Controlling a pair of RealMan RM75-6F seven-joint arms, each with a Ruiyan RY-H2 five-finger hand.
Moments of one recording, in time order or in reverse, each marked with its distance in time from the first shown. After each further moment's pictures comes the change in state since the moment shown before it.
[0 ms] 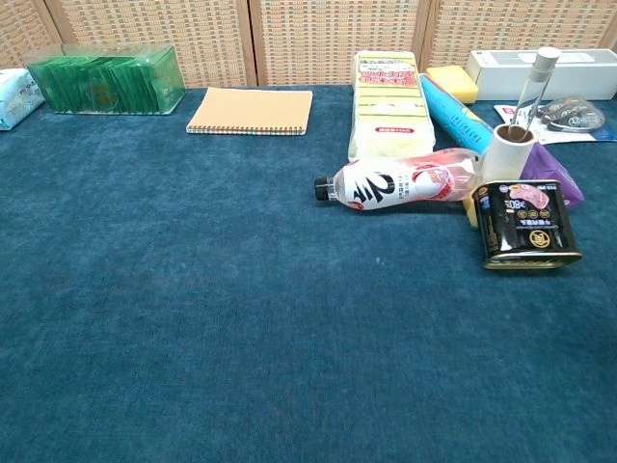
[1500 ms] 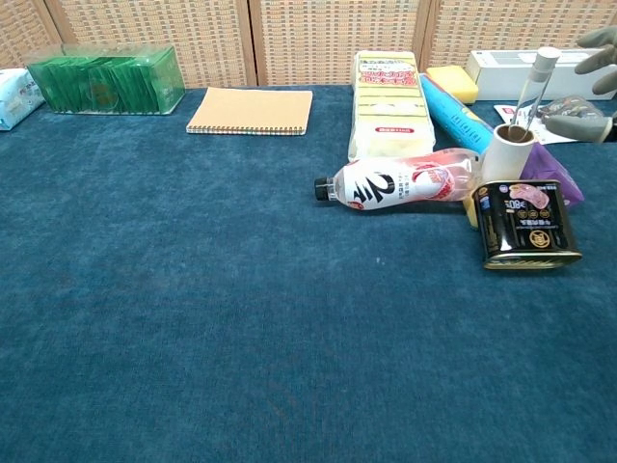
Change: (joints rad) left arm 0.070 -0.093 0.031 0.059 0.060 0.077 -0.034; right arm 0.297 -0.311 0.217 0.198 0.234 -0.210 -0.009
